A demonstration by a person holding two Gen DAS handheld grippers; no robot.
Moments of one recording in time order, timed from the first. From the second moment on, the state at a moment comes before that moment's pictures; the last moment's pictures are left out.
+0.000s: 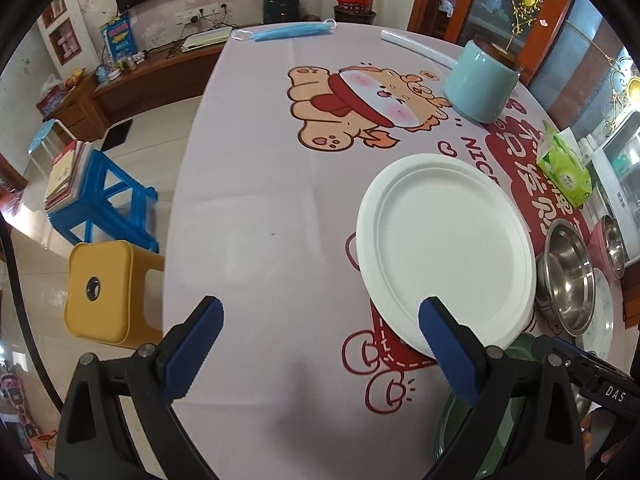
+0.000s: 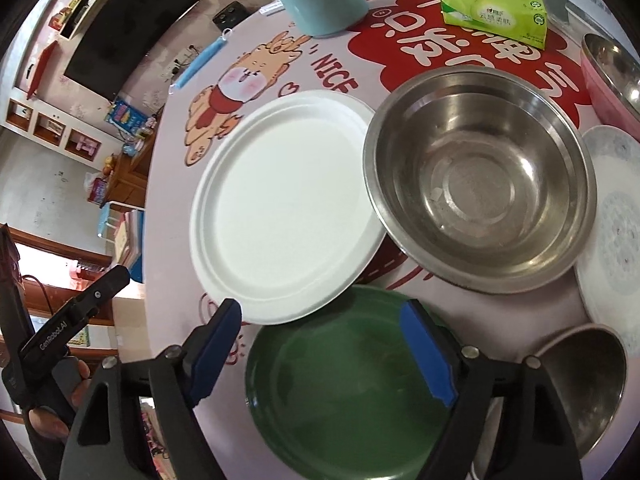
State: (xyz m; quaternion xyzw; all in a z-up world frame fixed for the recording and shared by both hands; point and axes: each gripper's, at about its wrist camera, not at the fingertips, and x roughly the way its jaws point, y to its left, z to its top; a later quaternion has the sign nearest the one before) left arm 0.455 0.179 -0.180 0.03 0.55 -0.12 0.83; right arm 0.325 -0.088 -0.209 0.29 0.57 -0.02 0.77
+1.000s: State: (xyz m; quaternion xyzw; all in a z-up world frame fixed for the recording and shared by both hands) left arm 0.481 0.148 -0.261 -0.02 0.57 -0.17 0.81; right arm 0.342 -0.084 -0.241 0.23 0.55 -0.06 0.80
